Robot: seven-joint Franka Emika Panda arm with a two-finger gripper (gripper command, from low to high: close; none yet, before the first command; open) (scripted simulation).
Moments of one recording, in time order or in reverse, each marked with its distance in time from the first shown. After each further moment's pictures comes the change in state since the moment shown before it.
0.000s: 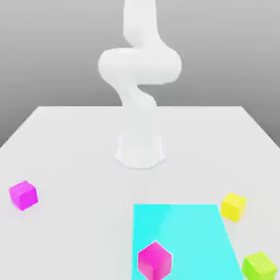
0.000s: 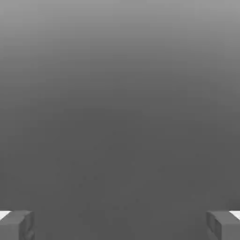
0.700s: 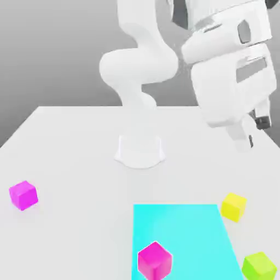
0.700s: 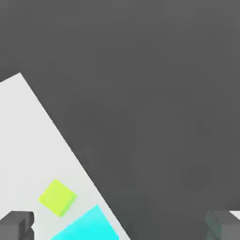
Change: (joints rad) arm 0.396 0.662 -0.133 0.046 0.294 0.126 -0.934
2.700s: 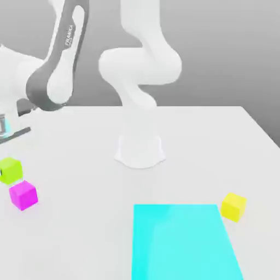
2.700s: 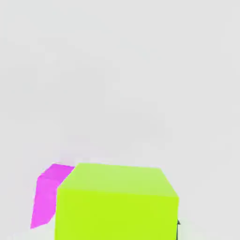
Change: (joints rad) arm -0.642 0.018 -0.610 -0.421 -0.412 0.204 -0.852
